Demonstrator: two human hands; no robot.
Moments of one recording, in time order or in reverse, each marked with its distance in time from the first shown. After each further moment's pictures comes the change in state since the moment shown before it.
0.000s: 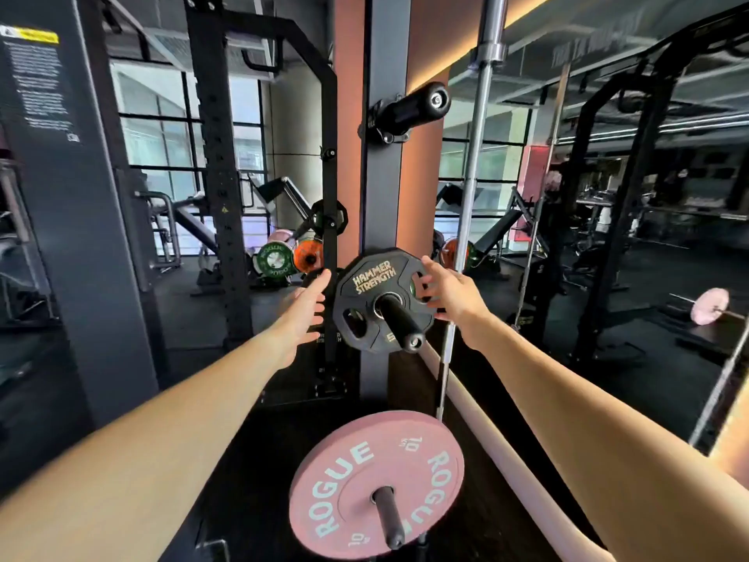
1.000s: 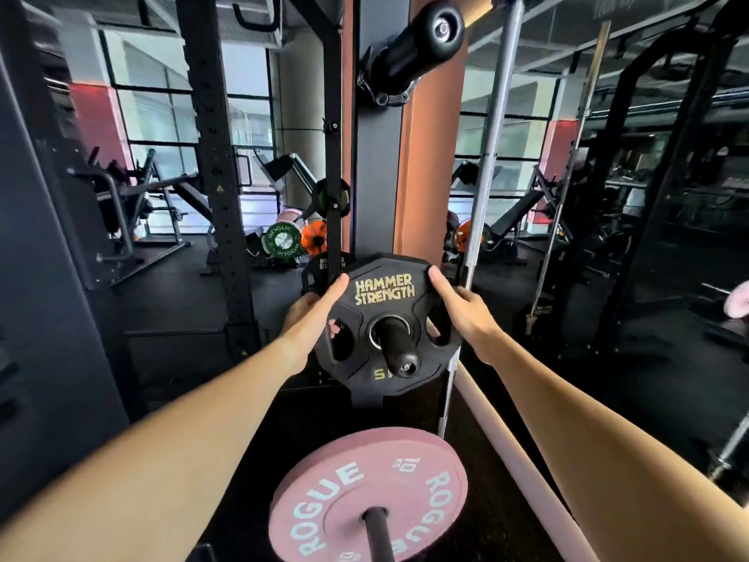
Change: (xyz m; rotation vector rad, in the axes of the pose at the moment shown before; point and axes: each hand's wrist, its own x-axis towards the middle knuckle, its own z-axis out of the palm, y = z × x) left_hand 0.078 -0.026 0.059 -0.067 0.054 -0.047; right_hand 0.094 0.065 -0.012 -0.011 -0.039 0.081
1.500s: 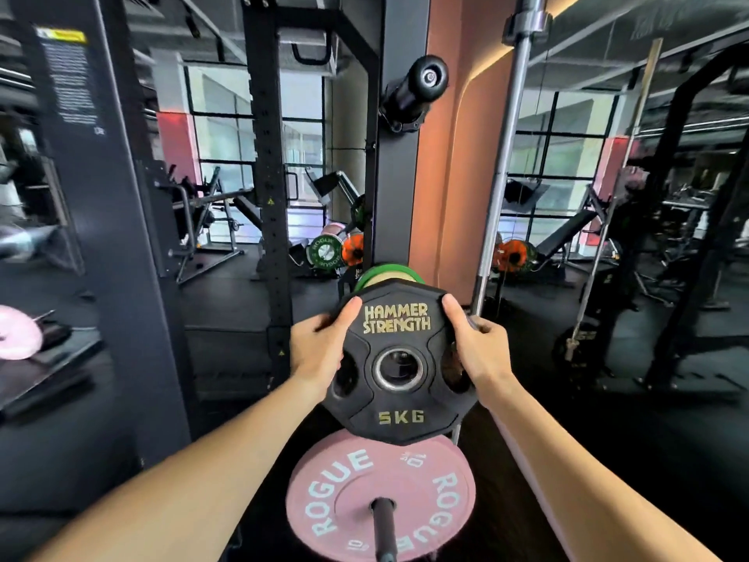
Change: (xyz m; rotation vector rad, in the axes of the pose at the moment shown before) left_hand -0.099 -0.013 0.020 -0.141 0.299 0.212; right_hand -0.083 0.014 -0.014 0.245 0.071 -0.144
